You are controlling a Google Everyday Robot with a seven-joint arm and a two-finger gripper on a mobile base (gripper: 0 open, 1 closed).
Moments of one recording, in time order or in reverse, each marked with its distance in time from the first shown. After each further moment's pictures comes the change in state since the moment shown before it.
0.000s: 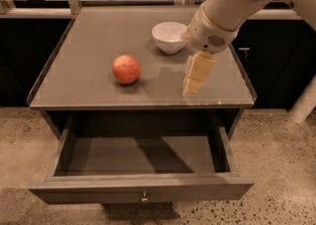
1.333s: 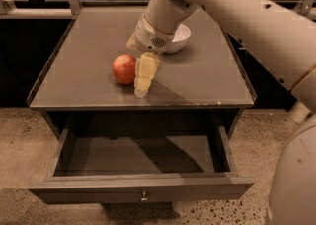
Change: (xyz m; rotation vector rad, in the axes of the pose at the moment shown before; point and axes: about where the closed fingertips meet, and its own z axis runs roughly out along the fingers) arm -0.109 -0.020 0.093 -0.193 -0.144 -0.179
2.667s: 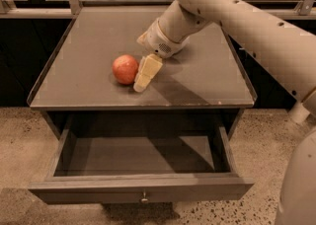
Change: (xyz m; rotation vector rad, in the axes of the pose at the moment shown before) arm 0.027 -0.043 0.011 0.159 -0.145 0.121
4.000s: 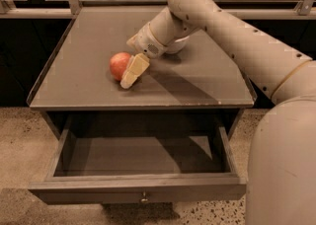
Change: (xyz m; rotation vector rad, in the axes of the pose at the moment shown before) arm -0.017 -0.027 0.043 -0.043 -0.128 0.057
